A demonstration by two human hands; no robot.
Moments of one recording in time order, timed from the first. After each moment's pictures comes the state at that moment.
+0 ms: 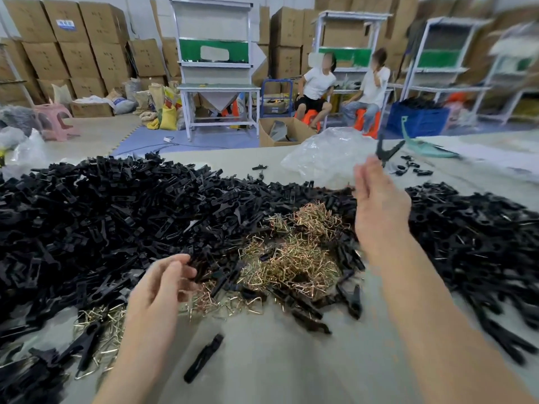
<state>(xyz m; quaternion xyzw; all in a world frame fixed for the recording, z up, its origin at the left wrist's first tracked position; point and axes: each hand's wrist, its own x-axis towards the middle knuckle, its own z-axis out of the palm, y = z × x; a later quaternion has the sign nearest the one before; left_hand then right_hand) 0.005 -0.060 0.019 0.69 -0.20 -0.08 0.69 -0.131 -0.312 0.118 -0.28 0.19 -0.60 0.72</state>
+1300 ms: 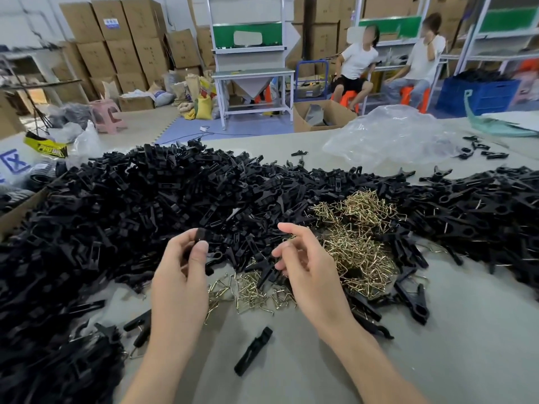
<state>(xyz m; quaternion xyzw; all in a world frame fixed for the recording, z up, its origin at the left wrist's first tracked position) 0.035 -0.047 0.019 0.78 -0.21 0.08 0.59 -0.070 -0.200 0.001 -0.75 0.17 -0.33 0.54</state>
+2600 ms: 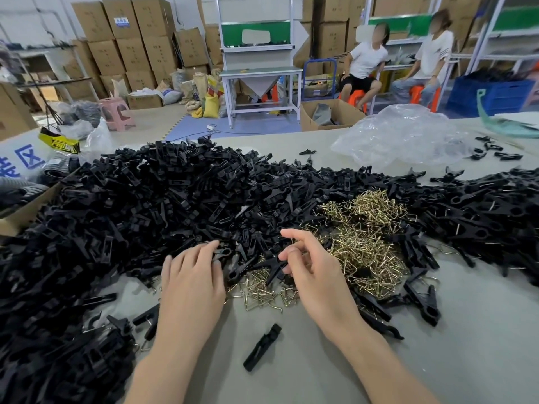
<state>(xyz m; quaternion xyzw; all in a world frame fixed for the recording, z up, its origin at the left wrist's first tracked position) 0.045 -0.040 0.003 0.92 -0.29 0.14 0.24 -0.071 -0.197 -0.003 -0.78 0.18 -0.30 0.52</state>
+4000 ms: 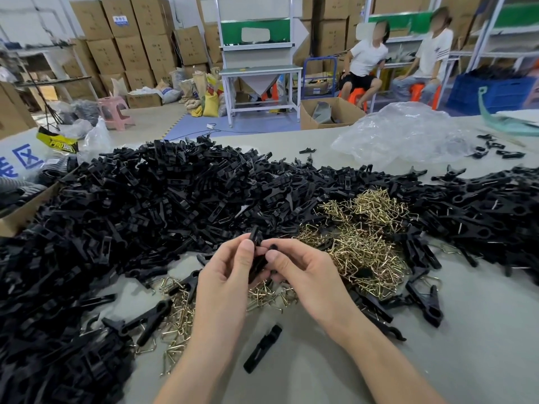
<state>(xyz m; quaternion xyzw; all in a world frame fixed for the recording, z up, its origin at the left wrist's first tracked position) 0.003 -0.072 0.022 0.59 -0.19 -0.16 0.77 -0.065 -0.191 0.008 -0.68 0.09 -0.26 0.68</state>
